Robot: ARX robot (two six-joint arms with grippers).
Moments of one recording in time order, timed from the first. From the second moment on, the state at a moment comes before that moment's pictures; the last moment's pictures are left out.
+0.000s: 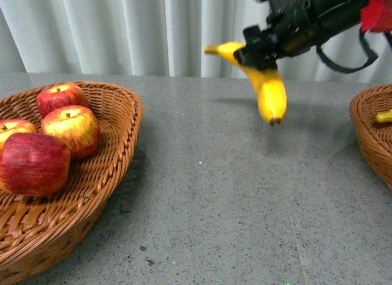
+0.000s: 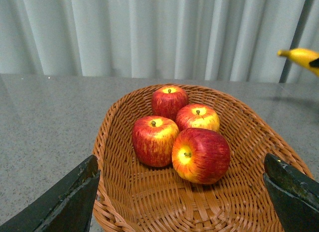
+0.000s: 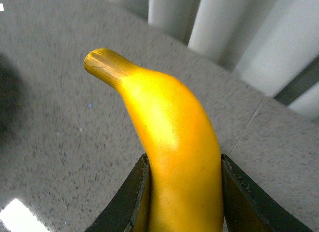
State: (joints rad) left arm 0.00 0.01 0.01 0.00 0.00 0.00; right arm 0.25 2.13 1.67 -0.09 -0.23 -0.28
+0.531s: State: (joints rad) left arm 0.00 0.01 0.01 0.00 0.00 0.00; right arm -0.14 1.83 1.35 0.17 -0.55 0.03
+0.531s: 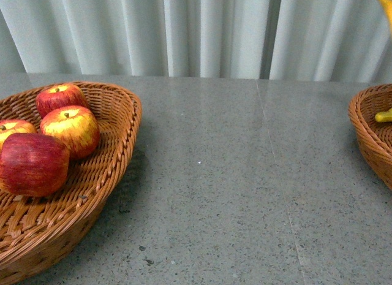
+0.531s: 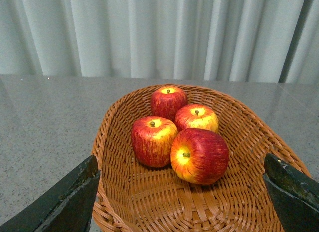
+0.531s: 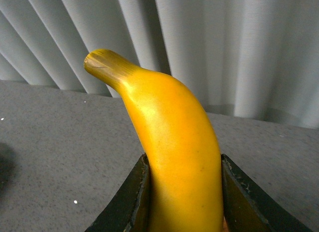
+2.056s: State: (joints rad) left arm 0.00 0.01 0.01 0.00 0.00 0.00; right arm -0.25 1.17 0.86 0.37 -0.81 0.00
